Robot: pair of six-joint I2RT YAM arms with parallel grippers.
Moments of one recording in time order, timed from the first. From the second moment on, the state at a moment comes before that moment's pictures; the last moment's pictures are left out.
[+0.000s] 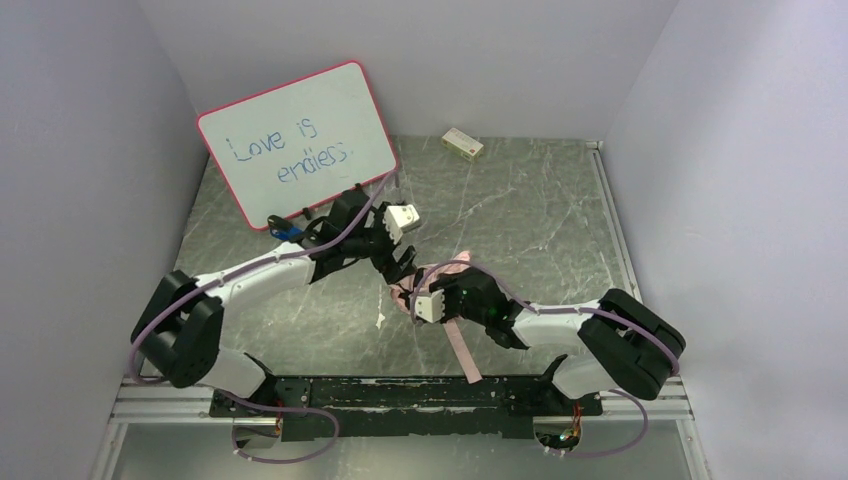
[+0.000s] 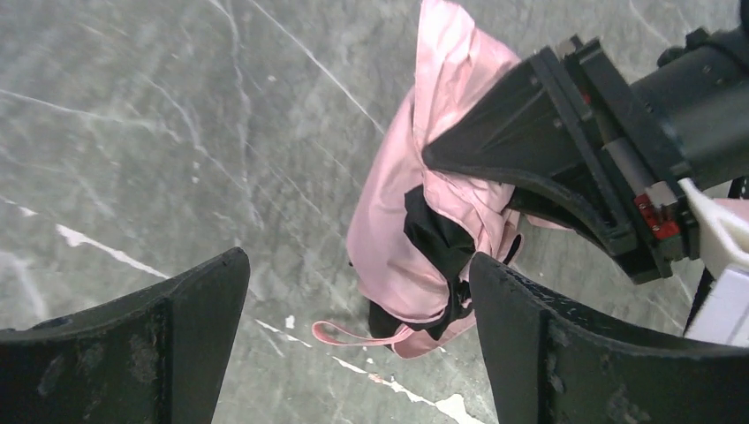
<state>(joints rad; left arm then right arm) -0.66 1.44 0.90 -0.03 0.40 0.23 0.84 1.39 0.33 0.49 -0.05 -1.09</state>
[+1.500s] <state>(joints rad) -0.75 1.93 1.19 -0.19 0.63 0.38 0.87 1.39 0.31 0.51 -0.01 -1.12</state>
